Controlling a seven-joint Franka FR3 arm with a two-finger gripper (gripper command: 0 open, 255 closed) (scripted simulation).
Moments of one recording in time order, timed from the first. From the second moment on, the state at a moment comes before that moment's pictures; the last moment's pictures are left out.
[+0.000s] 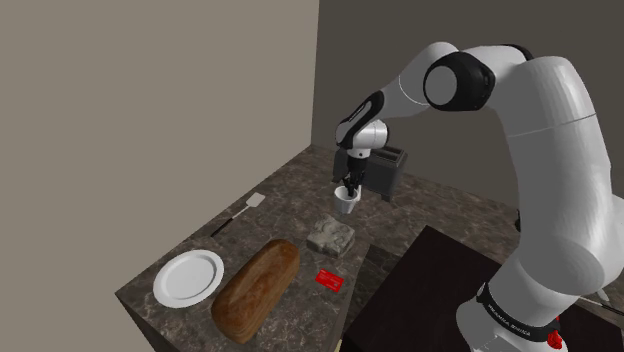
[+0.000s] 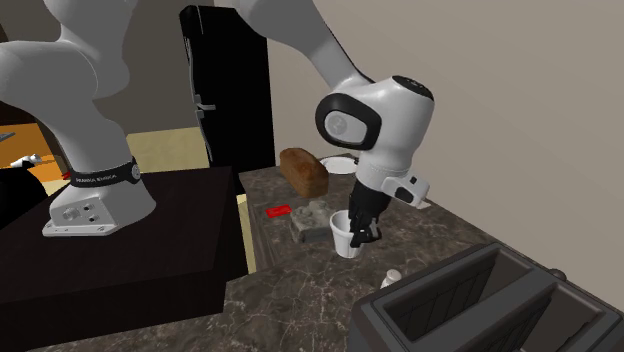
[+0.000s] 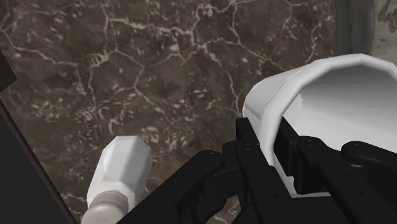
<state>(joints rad) -0.24 0.68 -0.18 -1.83 0.29 2.29 -0.55</state>
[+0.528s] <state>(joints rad) -0.23 0.60 -0.19 -1.85 0.27 2.23 -0.53</state>
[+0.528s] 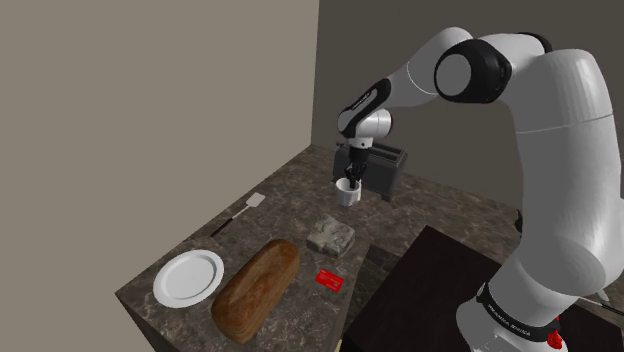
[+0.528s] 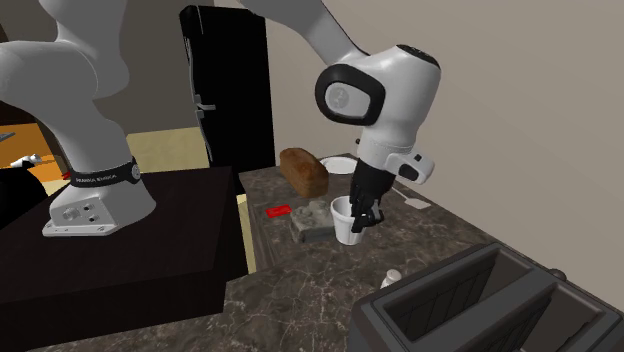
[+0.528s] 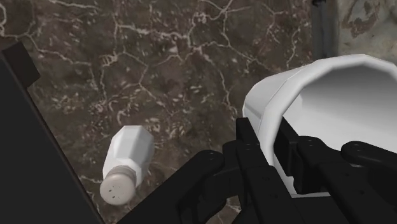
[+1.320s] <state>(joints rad) -0.22 0.49 -0.21 -1.84 0.24 2.11 -0.50</state>
